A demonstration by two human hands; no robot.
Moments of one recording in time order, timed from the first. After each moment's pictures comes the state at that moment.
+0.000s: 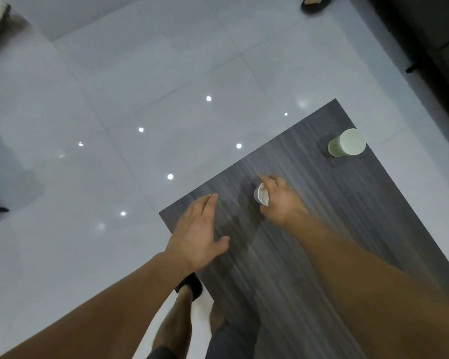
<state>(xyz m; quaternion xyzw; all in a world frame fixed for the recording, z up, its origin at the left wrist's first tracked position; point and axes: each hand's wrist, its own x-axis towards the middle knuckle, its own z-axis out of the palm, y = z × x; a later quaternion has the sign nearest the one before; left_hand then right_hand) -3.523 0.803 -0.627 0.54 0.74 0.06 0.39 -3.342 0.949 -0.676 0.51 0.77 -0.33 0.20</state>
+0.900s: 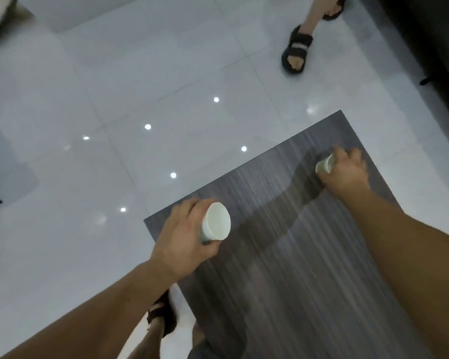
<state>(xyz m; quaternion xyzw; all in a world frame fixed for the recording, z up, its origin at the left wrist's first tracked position) -3.512 0.826 -0.640 0.51 0.78 0.16 0.33 -3.256 1.095 -0.702 0.66 0.72 -0.20 0.13</state>
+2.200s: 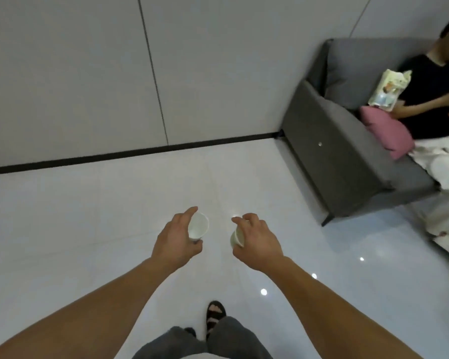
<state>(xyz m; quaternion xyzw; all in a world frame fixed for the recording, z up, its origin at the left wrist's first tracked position) -3.451 0.026 -0.412 -0.35 0.87 0.35 -0.04 -3.596 0.193 -0.397 -0.42 0.88 -0.10 0.19</state>
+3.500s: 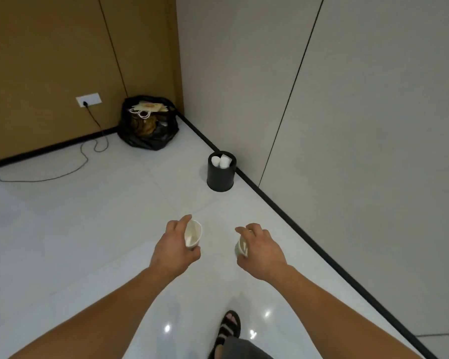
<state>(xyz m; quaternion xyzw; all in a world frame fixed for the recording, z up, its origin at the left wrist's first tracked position) -2.891 -0.485 -0.383 -0.79 0.51 0.22 -0.25 -3.109 -0.566 -0.378 -0.86 0.49 0.02 0.18</state>
